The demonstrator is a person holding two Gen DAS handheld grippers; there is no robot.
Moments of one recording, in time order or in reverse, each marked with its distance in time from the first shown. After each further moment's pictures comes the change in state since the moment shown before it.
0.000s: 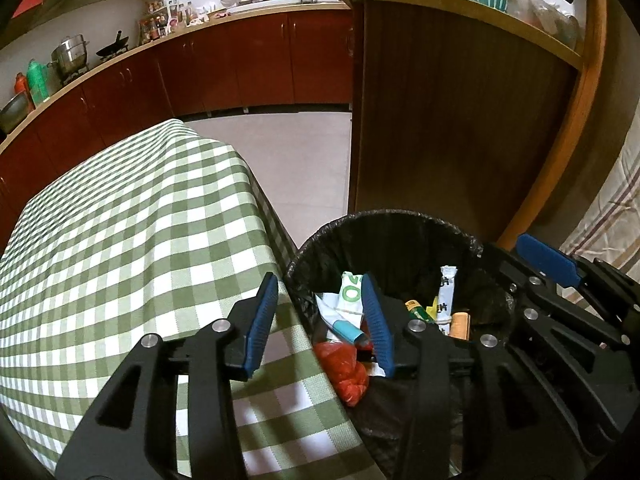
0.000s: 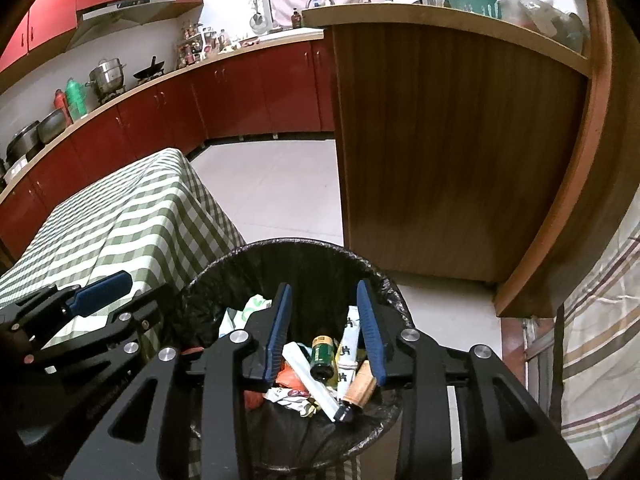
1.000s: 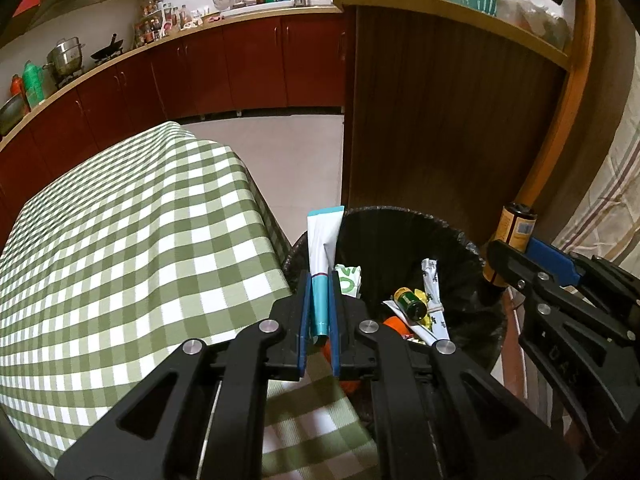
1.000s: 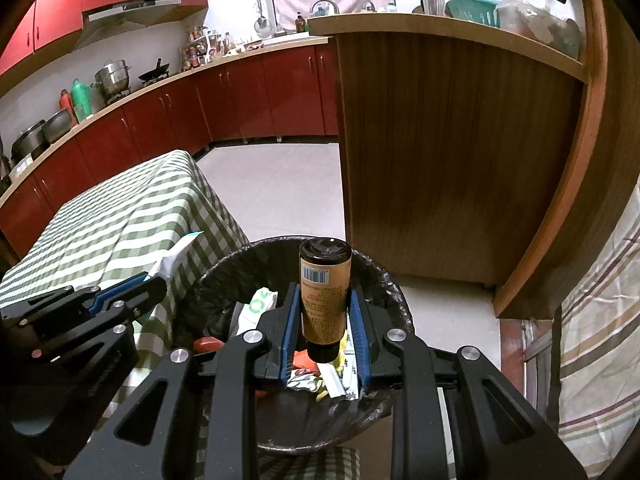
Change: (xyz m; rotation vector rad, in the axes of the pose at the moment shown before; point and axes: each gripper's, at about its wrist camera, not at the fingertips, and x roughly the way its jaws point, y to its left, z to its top) left arm -0.010 -0.001 -0.005 0.011 -0.004 -0.023; right arm -0.015 0.007 -0.008 -0.011 -0.012 0.005
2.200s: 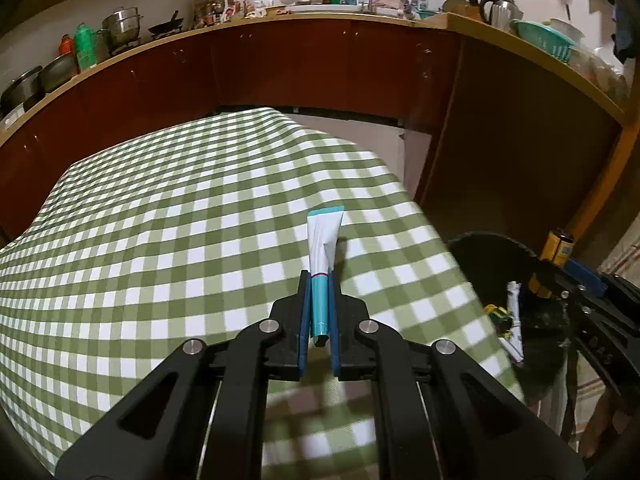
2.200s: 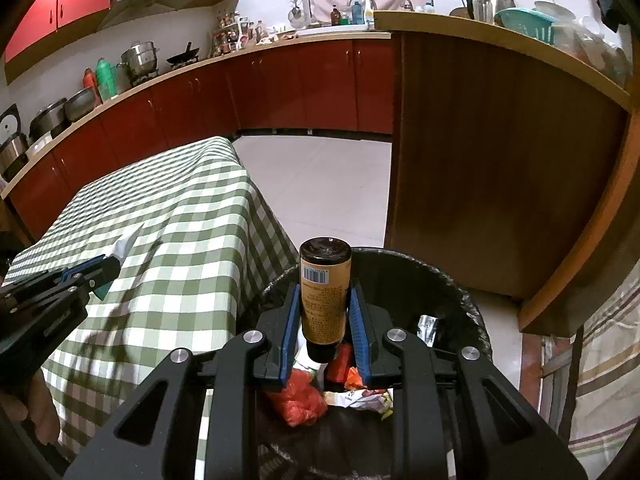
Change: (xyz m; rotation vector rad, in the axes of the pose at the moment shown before) left arm -0.021 0.117 -0.002 -0.149 -0.024 0.100; right arm 0.017 0.064 0.014 -0.067 0.023 0.070
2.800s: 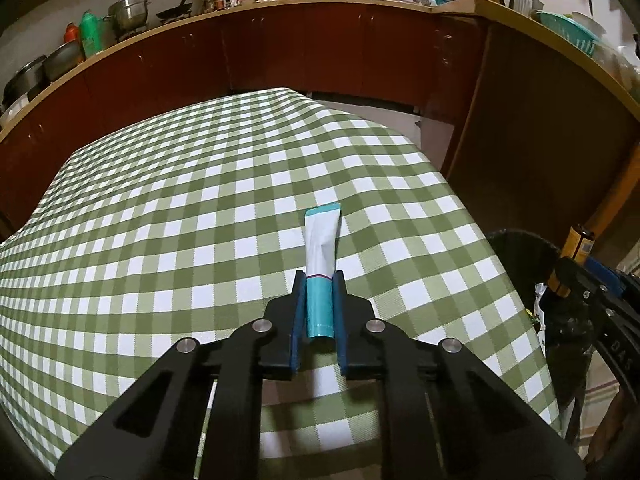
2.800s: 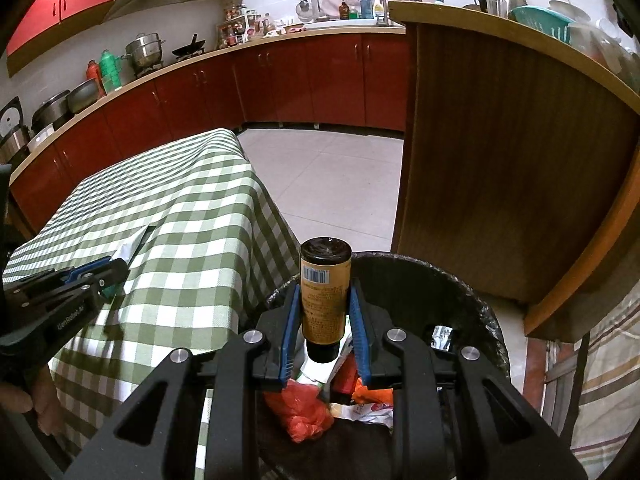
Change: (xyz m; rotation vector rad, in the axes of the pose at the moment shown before) left arm 0.041 0.023 0.008 -0.019 0.059 0.047; right arm 0.022 0.009 0.007 -0.022 0.024 0.016
